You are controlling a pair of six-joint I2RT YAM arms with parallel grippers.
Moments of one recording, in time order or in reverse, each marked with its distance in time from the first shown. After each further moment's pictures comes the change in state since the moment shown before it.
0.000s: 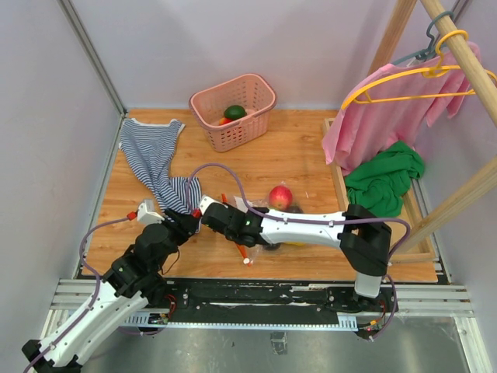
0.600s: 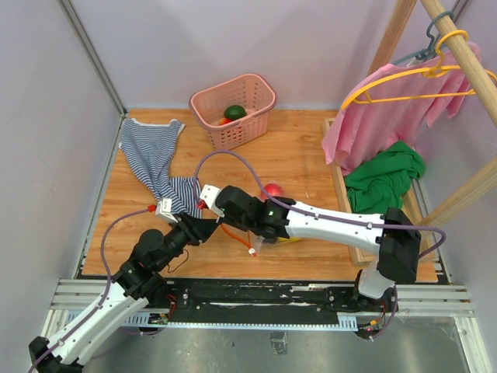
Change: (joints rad) left arm 0.000 -0.059 -0.151 0.362 0.362 0.116; right arm -0.046 -0.180 -0.018 0.026 -0.146 -0.178
